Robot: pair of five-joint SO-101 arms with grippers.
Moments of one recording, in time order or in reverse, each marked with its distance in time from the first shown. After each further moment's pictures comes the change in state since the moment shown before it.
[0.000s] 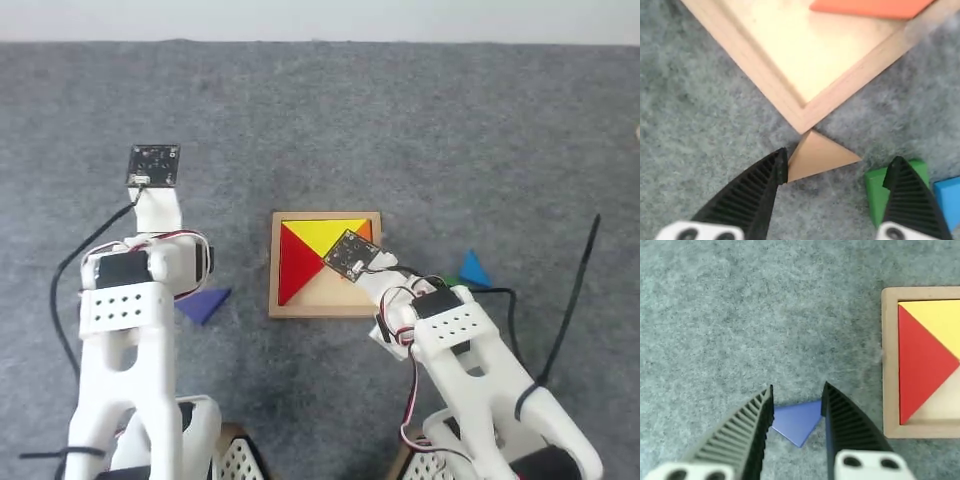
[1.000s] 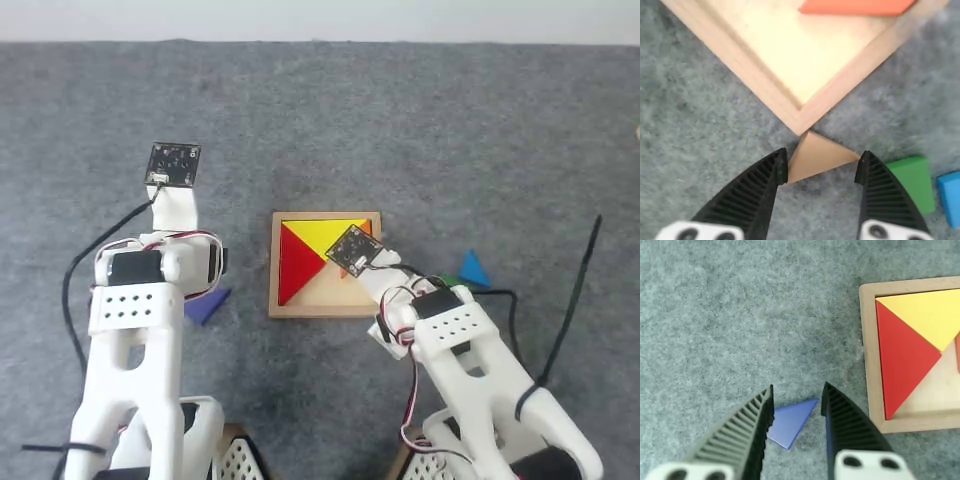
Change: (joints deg) left arm 4.0 0.0 0.0 0.0 0.0; right arm -0.1 0.0 -0.1 0.0 -3.0
